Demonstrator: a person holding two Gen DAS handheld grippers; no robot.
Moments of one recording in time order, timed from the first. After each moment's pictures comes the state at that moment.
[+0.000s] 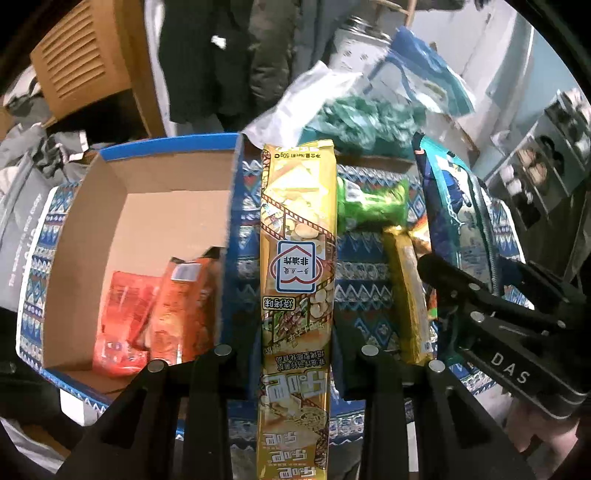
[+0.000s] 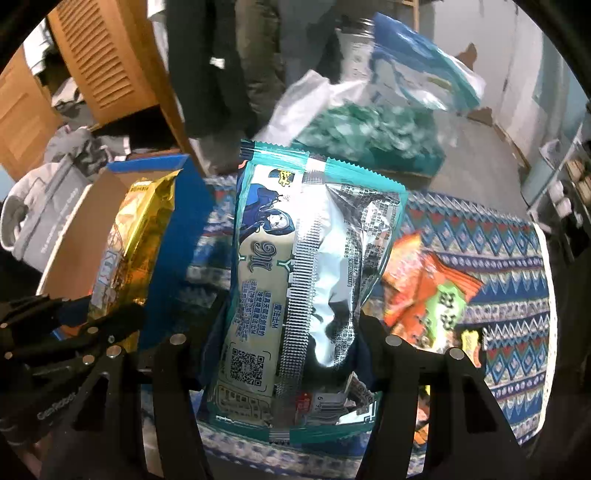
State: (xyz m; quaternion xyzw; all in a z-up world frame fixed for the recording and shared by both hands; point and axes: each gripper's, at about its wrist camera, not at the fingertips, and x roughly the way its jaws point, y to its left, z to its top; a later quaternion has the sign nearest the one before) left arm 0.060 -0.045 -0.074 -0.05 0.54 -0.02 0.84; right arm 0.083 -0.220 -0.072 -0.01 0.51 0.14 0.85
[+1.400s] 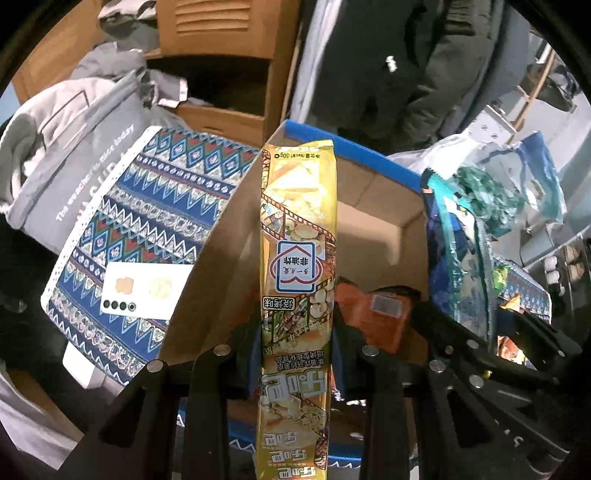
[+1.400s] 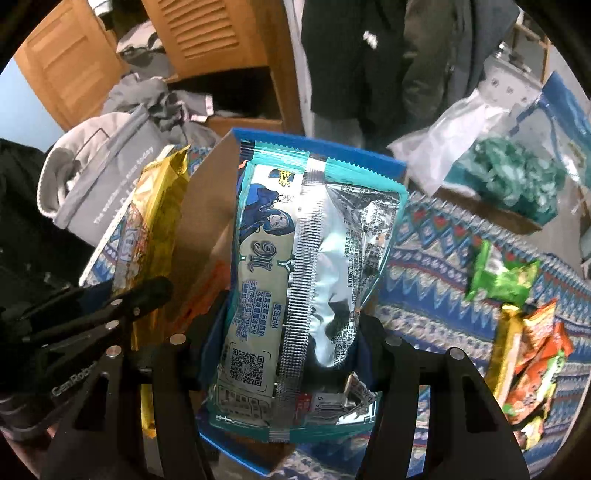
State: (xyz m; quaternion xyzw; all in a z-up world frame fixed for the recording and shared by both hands) left arm 0.055 0.145 -0.094 -0.16 0.53 0.11 0.83; right arm 0.098 -0.013 -0.082 -0.04 0.54 0.26 0.80
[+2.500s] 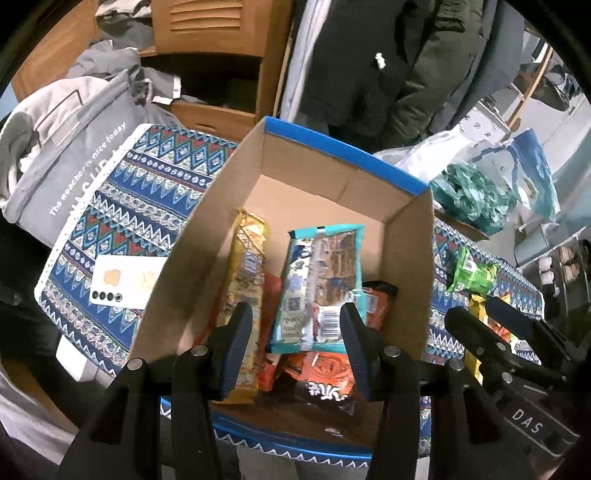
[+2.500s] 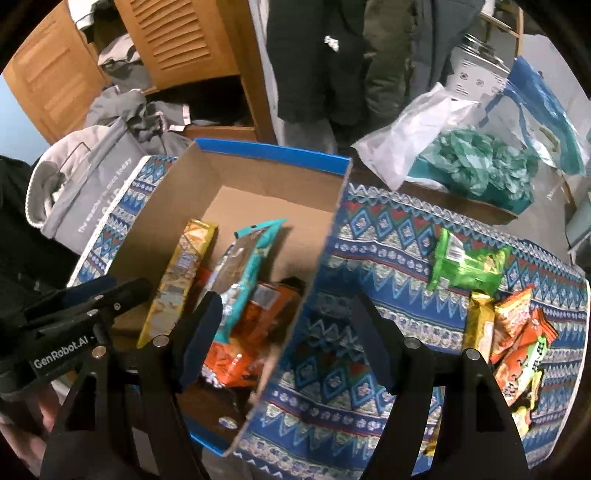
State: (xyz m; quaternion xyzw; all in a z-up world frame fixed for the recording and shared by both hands) left arm 0.057 0.118 -0.085 -0.16 0.53 0.10 0.83; right arm 0.098 -0.060 -0.074 -0.04 0.53 0.22 0.82
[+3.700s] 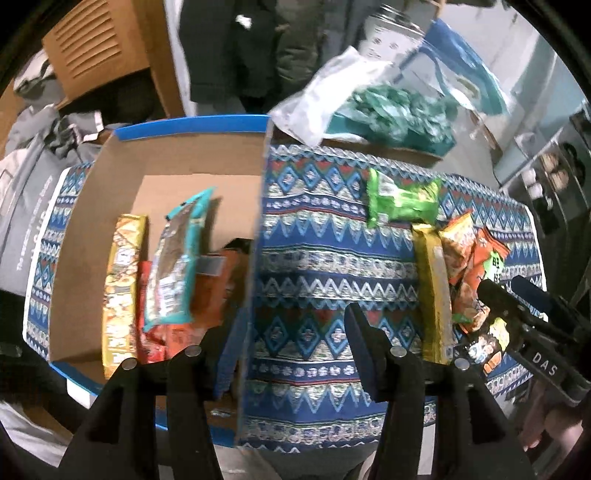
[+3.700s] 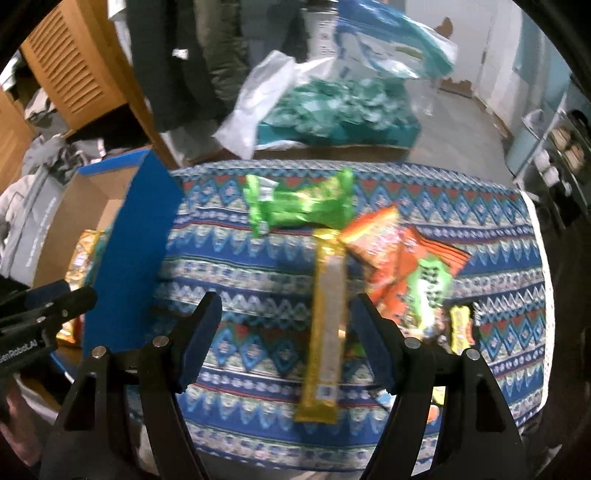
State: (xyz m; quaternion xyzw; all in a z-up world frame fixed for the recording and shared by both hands) left arm 0.077 -0.045 -0.092 -0.05 0.57 0.01 0.82; right arm 0.086 -0.254 -0.092 0.02 0.54 0.09 0.84
